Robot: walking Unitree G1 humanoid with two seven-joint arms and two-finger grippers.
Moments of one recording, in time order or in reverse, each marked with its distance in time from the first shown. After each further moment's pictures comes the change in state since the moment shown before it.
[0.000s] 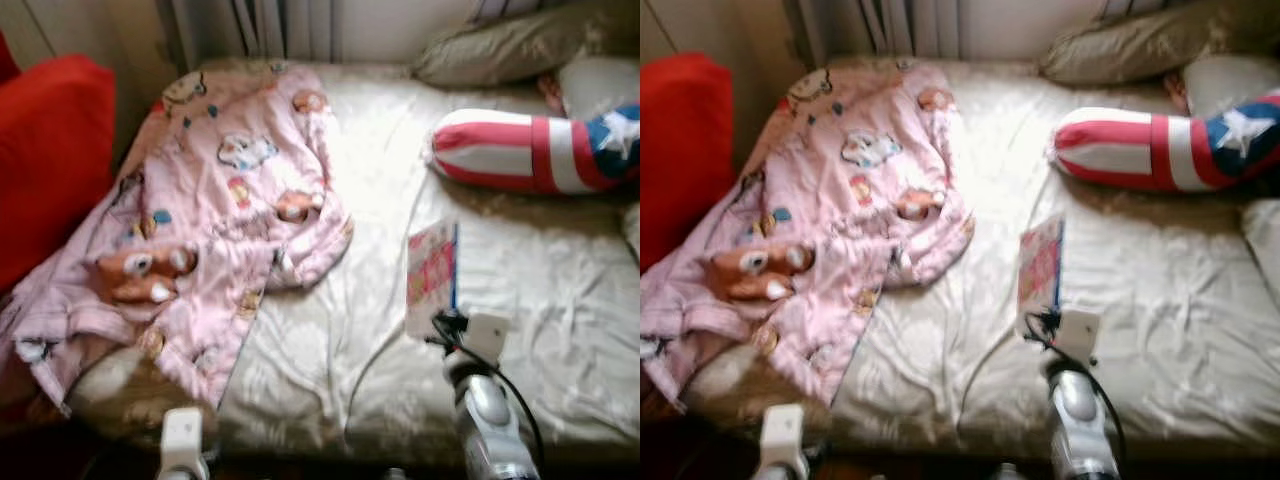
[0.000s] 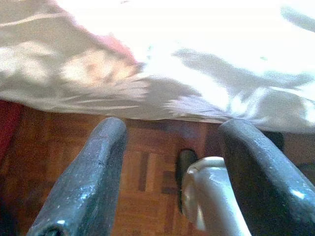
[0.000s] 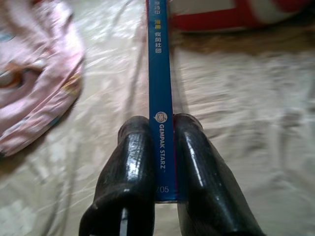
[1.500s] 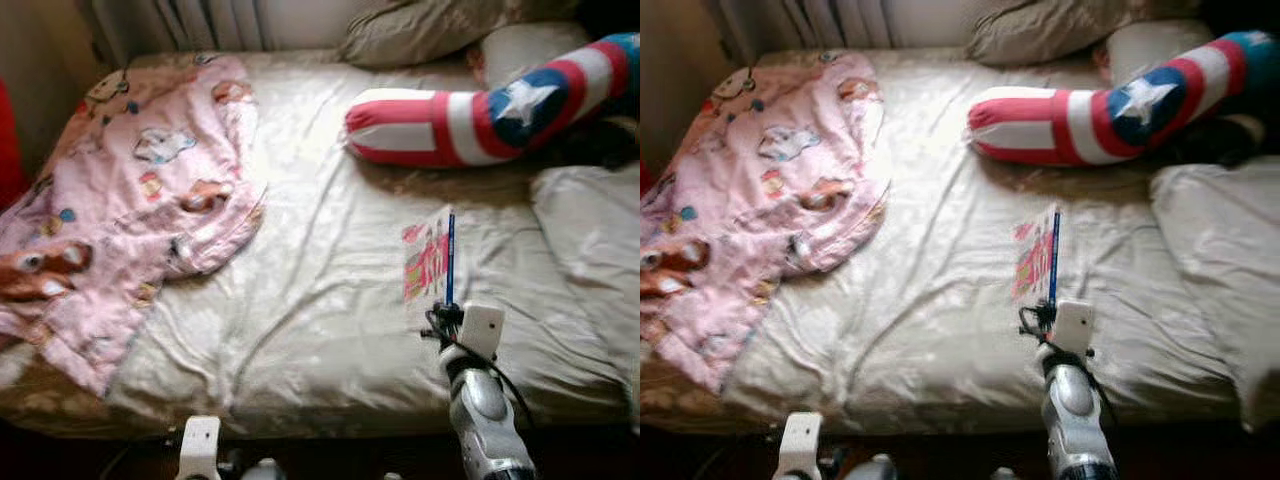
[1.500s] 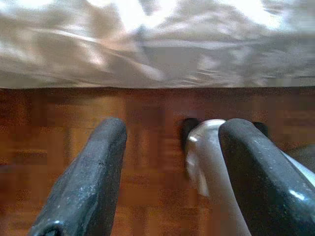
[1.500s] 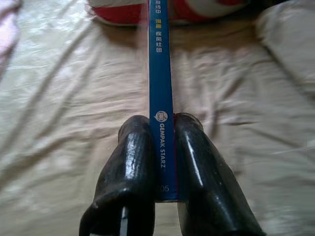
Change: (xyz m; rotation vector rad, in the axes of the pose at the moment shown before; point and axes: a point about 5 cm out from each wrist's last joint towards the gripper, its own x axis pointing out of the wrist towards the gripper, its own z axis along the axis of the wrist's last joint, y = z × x) left arm 0.000 -0.014 -0.002 0.052 0.014 -0.064; right arm 0.002 0.003 0.003 -0.050 -0.014 0.023
